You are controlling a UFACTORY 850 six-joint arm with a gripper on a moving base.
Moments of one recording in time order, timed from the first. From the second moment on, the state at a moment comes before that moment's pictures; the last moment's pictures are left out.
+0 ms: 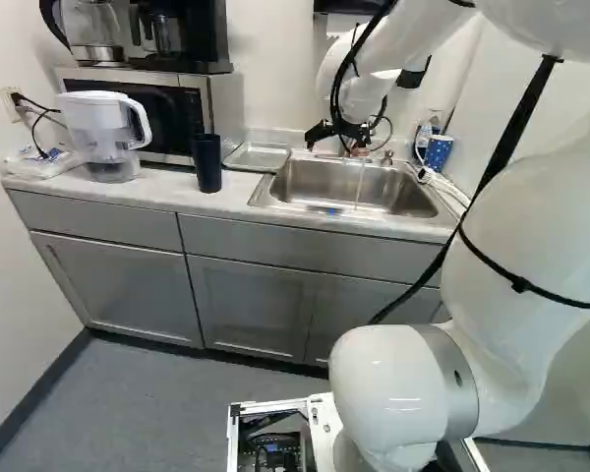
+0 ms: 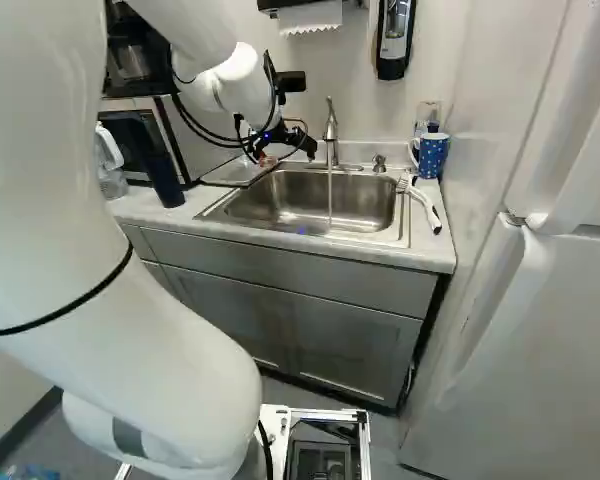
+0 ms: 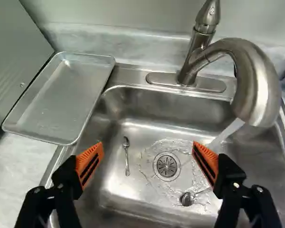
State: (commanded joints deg) arm -4.4 2.6 -56.6 0.0 -12.2 0.0
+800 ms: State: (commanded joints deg) arm -8.0 6.9 -52.5 0.0 -12.2 0.0
